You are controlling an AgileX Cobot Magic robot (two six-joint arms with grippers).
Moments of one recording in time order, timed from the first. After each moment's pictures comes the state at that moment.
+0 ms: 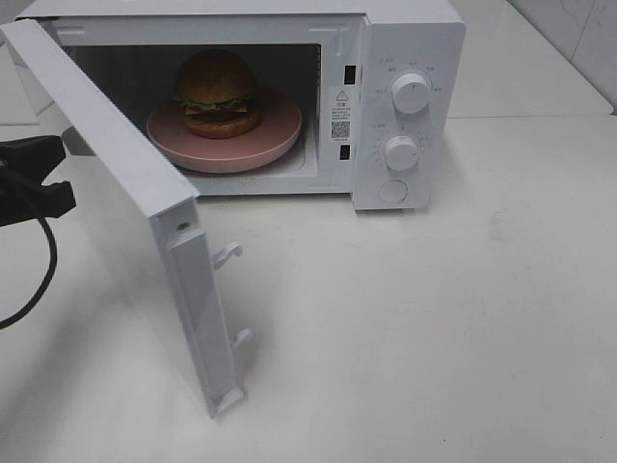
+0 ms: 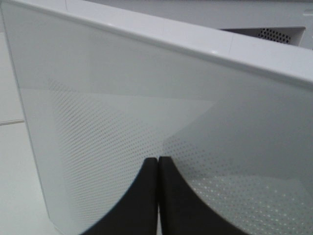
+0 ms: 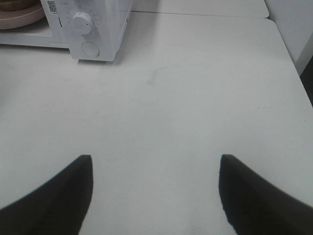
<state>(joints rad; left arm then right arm) -0.24 1.49 -0.32 0.19 -0.90 -0.19 0.18 0.00 -0.51 -0.10 1.05 0.14</state>
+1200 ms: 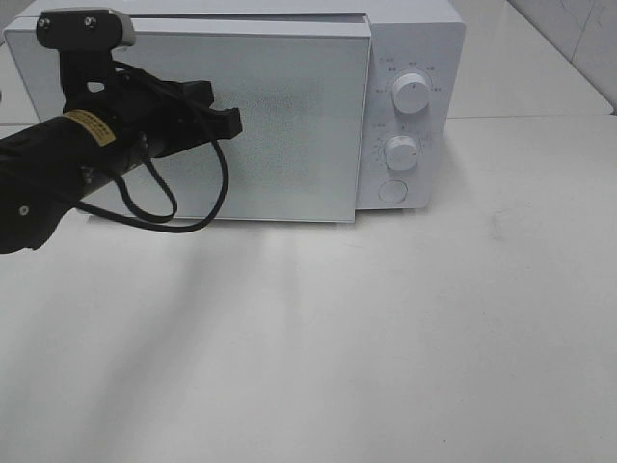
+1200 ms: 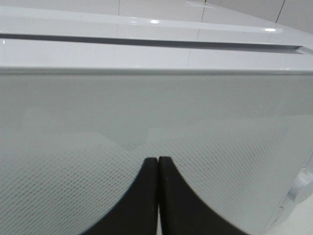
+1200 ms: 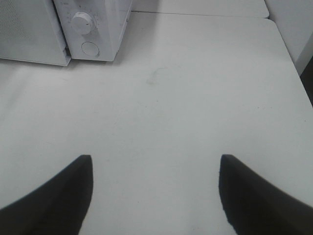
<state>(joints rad) -0.57 1.80 -0.78 -0.12 -0.79 -0.11 0.18 0.00 -0.51 -0.10 1.05 0.14</state>
